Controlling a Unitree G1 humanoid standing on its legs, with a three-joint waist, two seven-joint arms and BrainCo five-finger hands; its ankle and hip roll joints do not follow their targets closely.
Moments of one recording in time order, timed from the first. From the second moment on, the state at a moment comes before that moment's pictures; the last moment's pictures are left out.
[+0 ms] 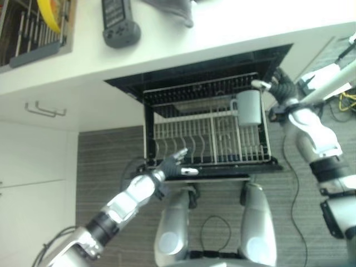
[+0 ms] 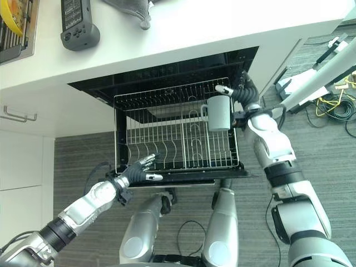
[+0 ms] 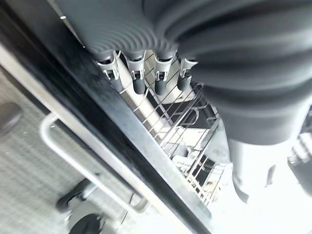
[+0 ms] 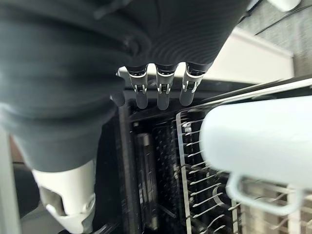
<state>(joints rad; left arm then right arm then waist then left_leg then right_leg) -0.24 0.59 -0.61 0.07 -0.37 0.07 0.00 -0.65 -0.63 0.19 0.24 0.59 0.22 -0.24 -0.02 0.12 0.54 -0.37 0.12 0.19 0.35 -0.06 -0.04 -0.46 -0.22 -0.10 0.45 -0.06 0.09</state>
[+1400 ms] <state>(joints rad) 0.06 0.48 -0.02 -0.28 -0.47 -0.43 -0.07 0.10 -0.45 -0.05 -0.25 0.45 -0.15 -0.11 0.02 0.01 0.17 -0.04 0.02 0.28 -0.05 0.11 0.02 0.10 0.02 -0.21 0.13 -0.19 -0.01</state>
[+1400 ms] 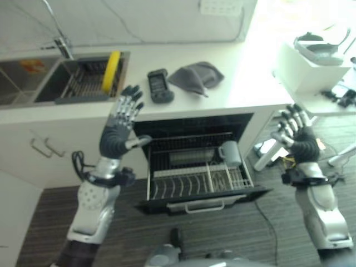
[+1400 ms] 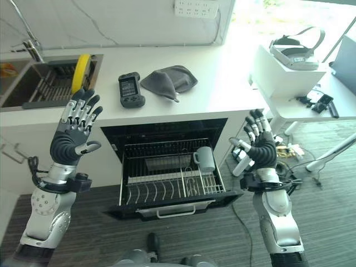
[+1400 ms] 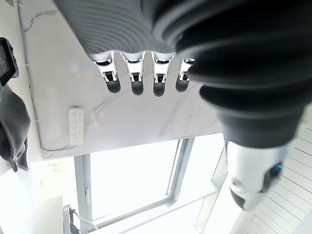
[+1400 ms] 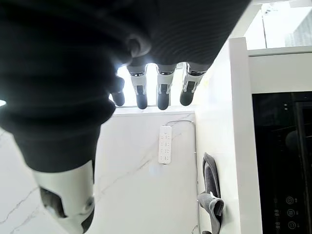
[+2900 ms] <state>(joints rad) 0.11 0.42 -0.09 -0.25 -0.70 -0.30 -0.25 0.15 -0.40 -0.08 -0.32 0.60 -0.16 -0.06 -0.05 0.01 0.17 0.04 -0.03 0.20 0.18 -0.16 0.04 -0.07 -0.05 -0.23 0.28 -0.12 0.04</state>
